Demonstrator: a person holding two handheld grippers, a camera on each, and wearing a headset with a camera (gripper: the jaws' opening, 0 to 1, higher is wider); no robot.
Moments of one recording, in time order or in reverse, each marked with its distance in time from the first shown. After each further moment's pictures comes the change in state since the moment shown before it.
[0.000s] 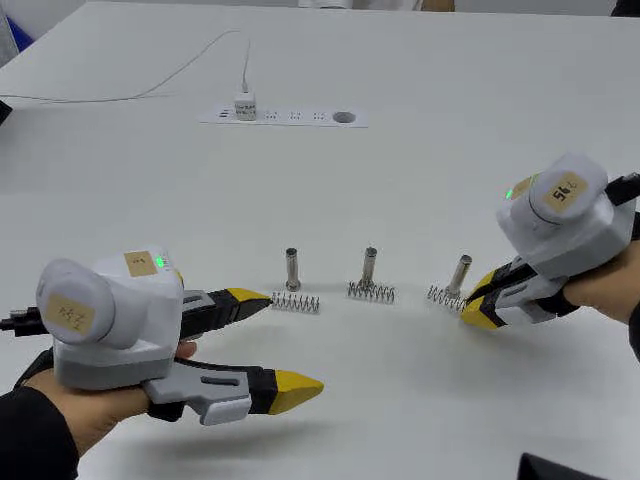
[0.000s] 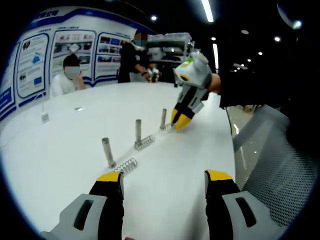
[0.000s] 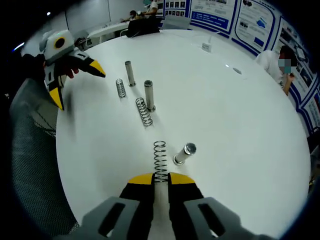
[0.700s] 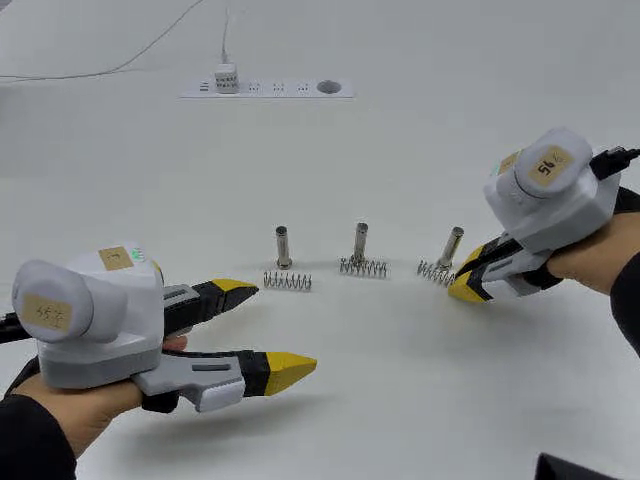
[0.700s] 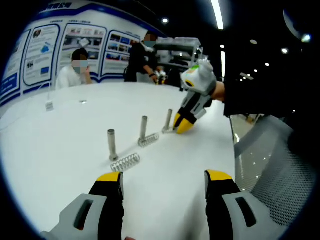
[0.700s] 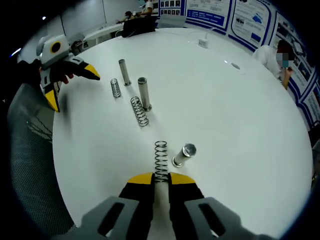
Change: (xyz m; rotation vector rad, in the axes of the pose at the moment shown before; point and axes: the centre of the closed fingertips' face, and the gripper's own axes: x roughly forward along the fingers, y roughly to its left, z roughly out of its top) left arm -0.003 0.006 -0.006 -0.097 -0.037 0.022; right arm 0.013 -0.004 0.000 0.042 0.001 0.000
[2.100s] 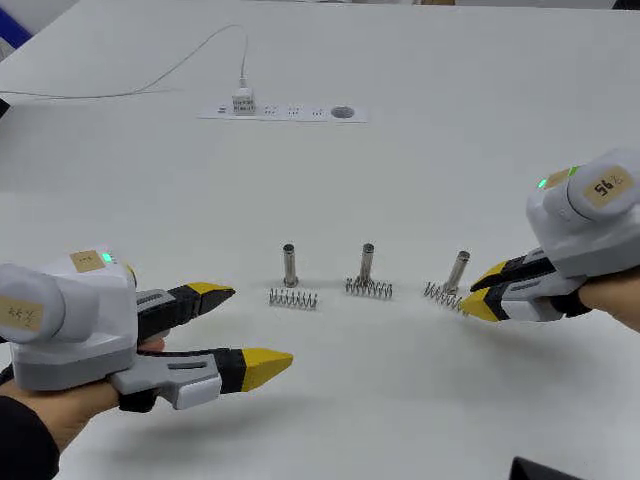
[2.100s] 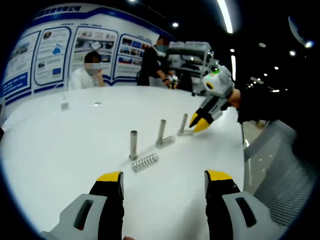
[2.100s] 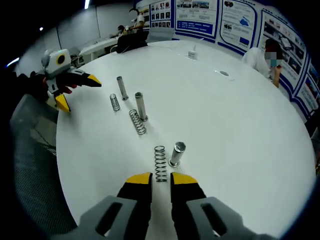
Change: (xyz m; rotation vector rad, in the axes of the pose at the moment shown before) left arm -0.018 0.024 0.003 -0.028 -0.039 0.100; right arm -0.016 -0.002 0.008 0.065 -0.120 -0.030
